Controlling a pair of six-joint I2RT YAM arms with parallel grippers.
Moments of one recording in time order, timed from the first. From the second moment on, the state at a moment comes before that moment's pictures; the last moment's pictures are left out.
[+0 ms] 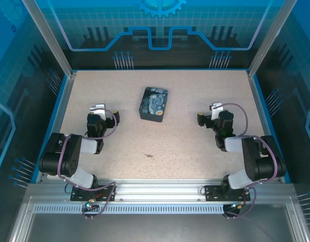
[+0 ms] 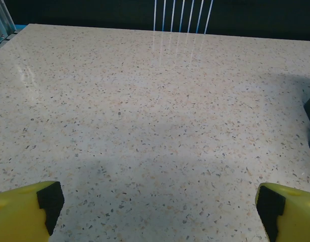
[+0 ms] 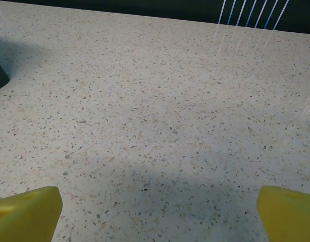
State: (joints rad) left arm -0.03 1.56 0.36 0.87 -0.09 -0.10; right arm 0.08 1.50 0.41 0.67 -0.01 -0.06
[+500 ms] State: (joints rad) left arm -0.02 1.56 0.36 0.84 -0.09 -0.10; right arm 0.08 1.50 0.41 0.67 -0.01 -0.06
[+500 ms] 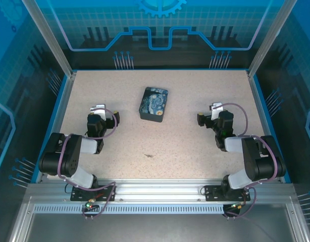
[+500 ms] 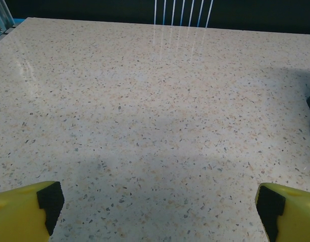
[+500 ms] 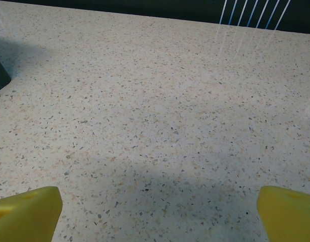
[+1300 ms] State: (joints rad) left arm -0.11 1.38 0.85 0.11 -0.06 -0.40; right arm 0.02 1.22 0.74 -0.12 -0.17 0.37
